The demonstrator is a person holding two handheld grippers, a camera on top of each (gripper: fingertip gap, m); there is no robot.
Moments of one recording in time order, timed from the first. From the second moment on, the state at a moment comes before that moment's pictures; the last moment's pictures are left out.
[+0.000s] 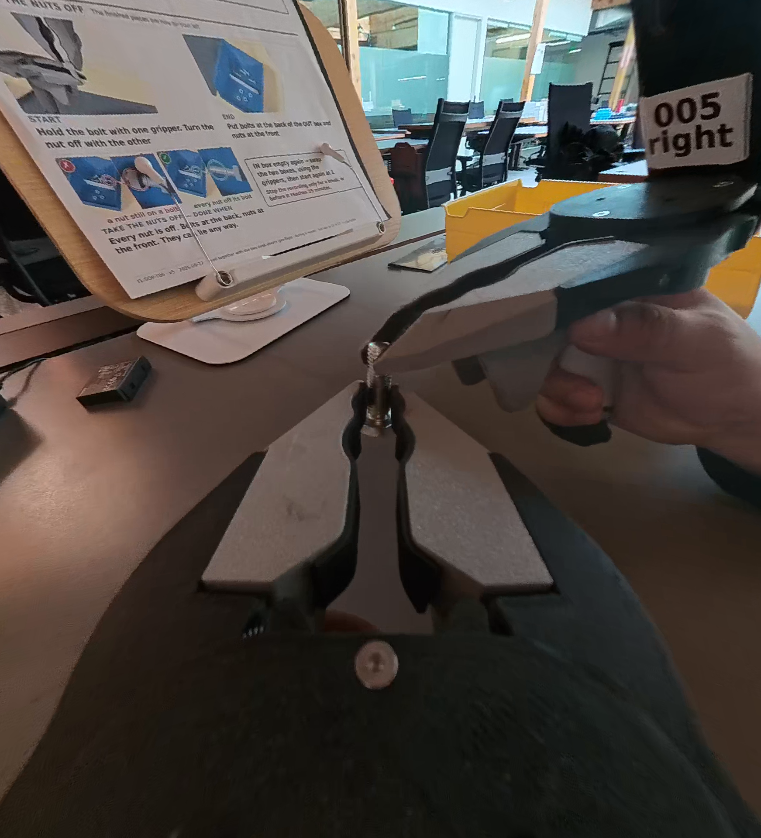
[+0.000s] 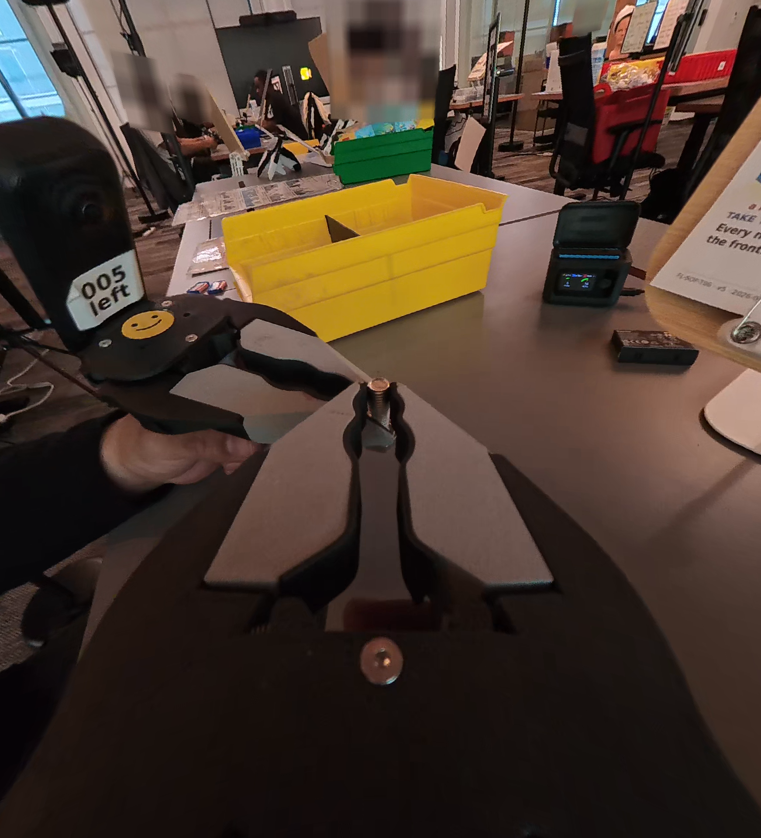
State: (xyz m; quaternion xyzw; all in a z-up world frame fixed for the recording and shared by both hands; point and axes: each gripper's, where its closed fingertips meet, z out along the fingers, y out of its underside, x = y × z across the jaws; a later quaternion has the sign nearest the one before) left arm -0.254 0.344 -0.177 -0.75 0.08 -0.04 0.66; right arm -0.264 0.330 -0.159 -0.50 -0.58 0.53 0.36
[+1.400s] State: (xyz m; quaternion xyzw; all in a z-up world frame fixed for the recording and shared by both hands) left arm -0.250 0.334 -0.176 -0.74 0.11 -0.07 0.66; right arm -0.217 0.369 -0.248 -0.52 -0.72 0.36 0.28
